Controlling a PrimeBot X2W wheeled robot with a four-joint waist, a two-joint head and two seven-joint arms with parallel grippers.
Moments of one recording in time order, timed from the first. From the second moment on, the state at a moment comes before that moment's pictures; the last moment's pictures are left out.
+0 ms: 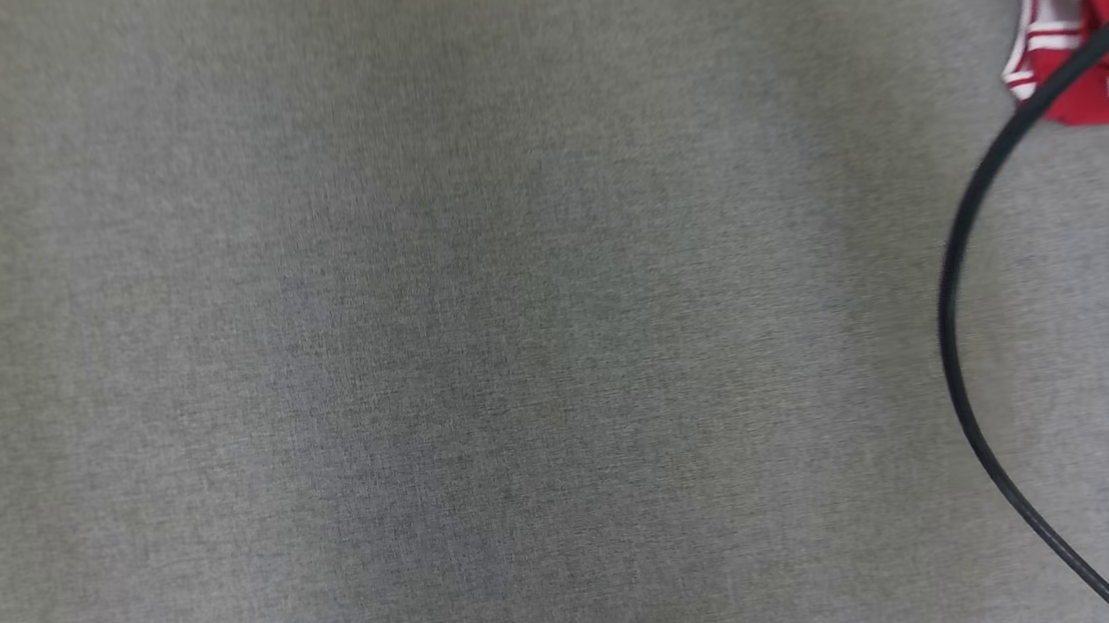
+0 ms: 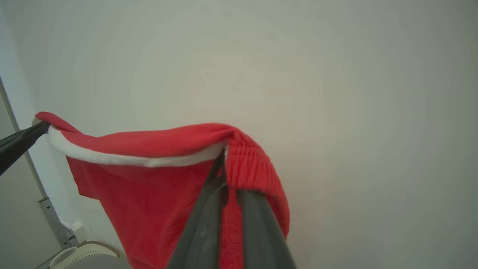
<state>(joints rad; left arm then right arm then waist) -1.82 0.46 -0.57 0.73 -0.35 -0.11 -0.25 -1.82 -0.34 1.06 0.77 1.11 0.13 -0.21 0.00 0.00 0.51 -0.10</state>
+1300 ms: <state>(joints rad) -0.12 0.39 -0.24 -0.07 -0.41 0.13 -0.26 -0.67 -0.79 1.28 0.02 1.08 0.13 -0.18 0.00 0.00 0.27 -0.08</state>
